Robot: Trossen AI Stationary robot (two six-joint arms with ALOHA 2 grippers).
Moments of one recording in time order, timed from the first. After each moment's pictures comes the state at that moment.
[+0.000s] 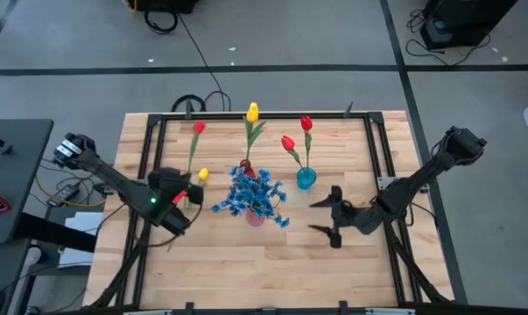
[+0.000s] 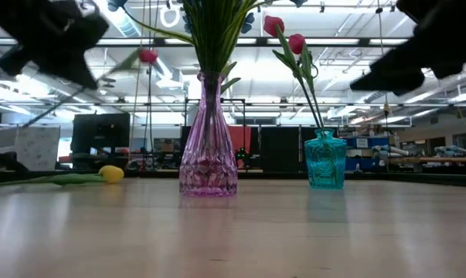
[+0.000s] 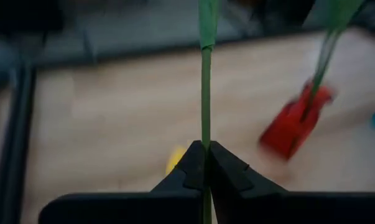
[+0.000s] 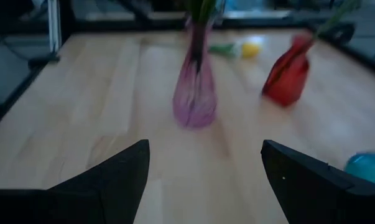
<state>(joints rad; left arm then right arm) -0.56 1.21 0.79 -1.33 -1.02 -1.96 0.61 1.17 0.38 0.31 0.67 0.32</state>
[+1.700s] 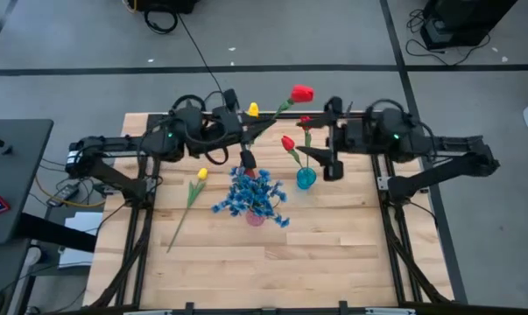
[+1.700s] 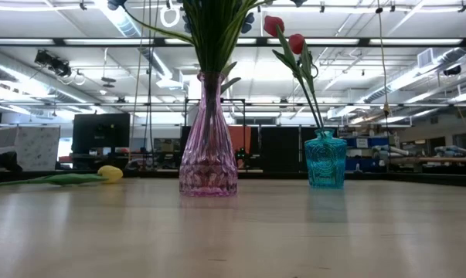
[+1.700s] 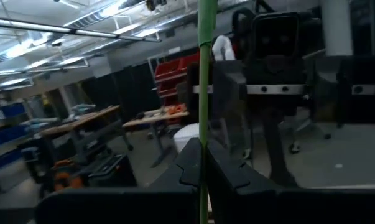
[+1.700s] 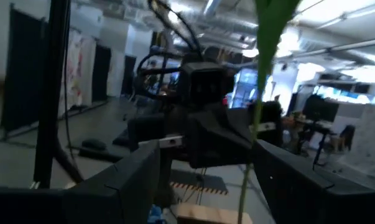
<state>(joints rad) 0.06 1.39 1.40 0.20 -0.19 0.30 -0.02 1.12 1.20 0.13 -0.02 -0.21</state>
